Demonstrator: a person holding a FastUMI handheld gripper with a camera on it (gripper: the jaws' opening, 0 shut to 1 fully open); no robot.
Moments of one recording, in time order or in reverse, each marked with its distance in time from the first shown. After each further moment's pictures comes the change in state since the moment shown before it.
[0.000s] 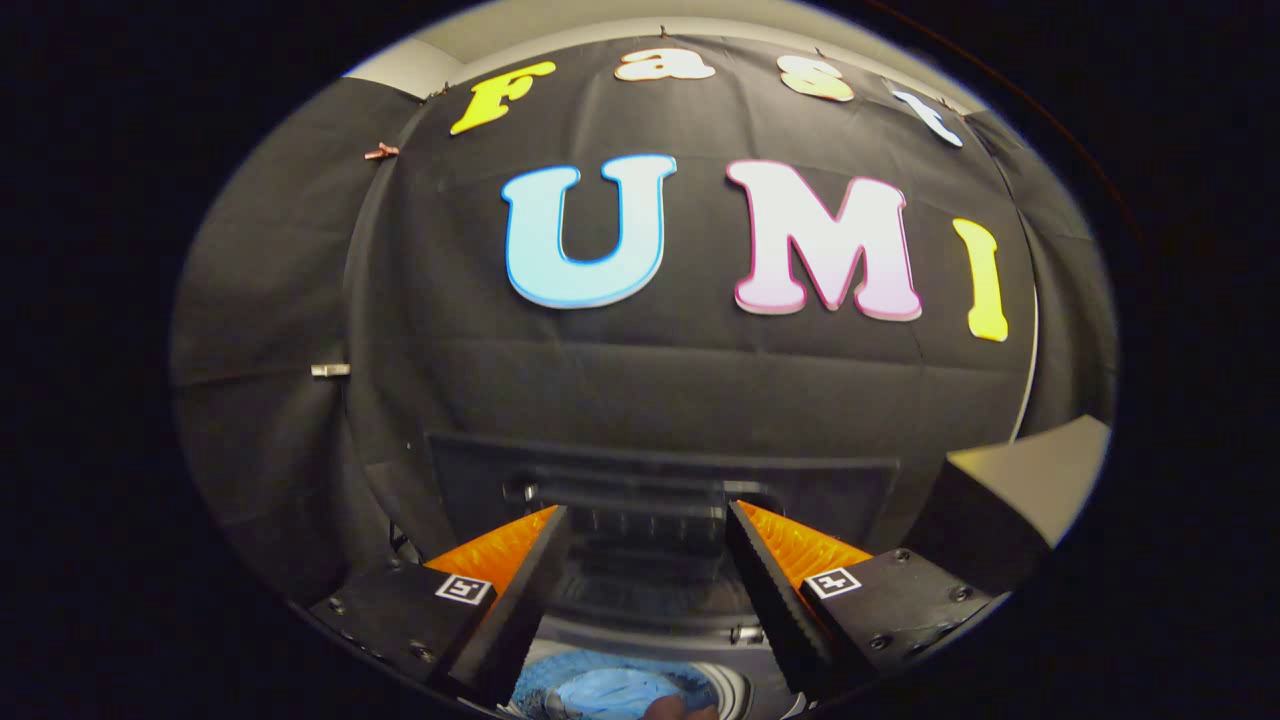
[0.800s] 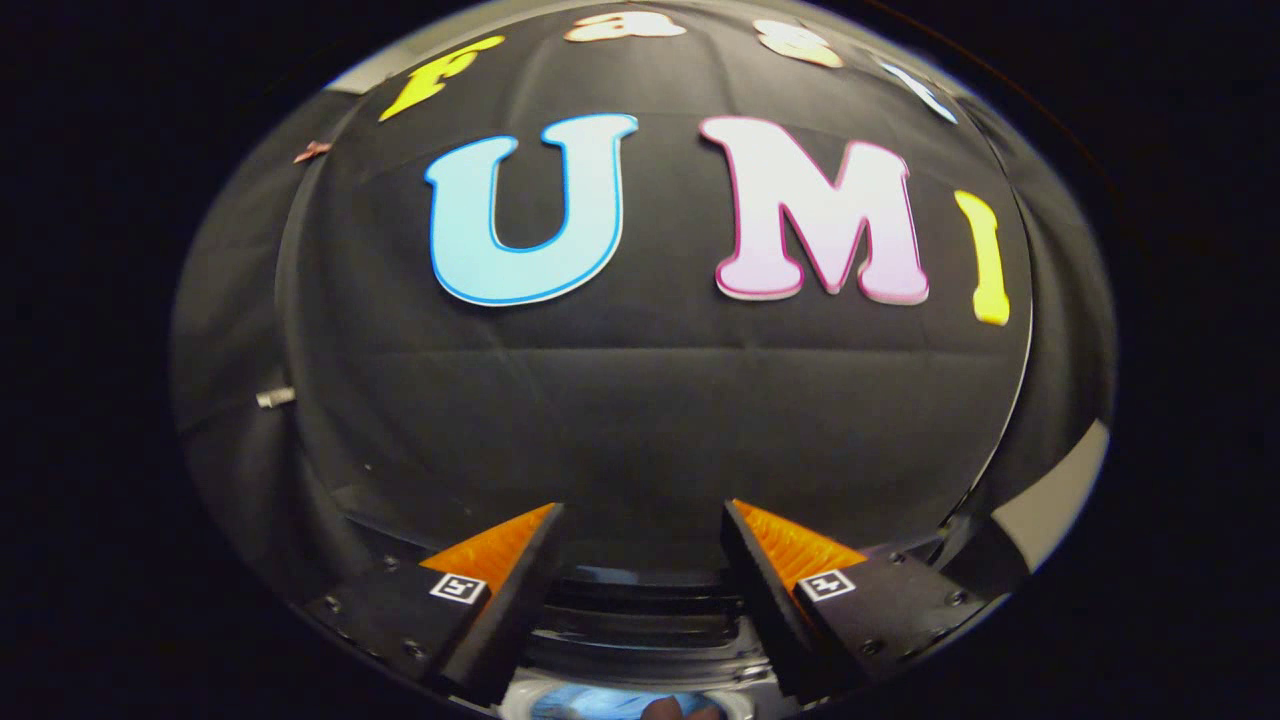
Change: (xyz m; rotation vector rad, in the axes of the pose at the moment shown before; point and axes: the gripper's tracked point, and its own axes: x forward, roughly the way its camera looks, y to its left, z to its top) arm 0.080 -0.011 0.005 0.085 0.126 -0.089
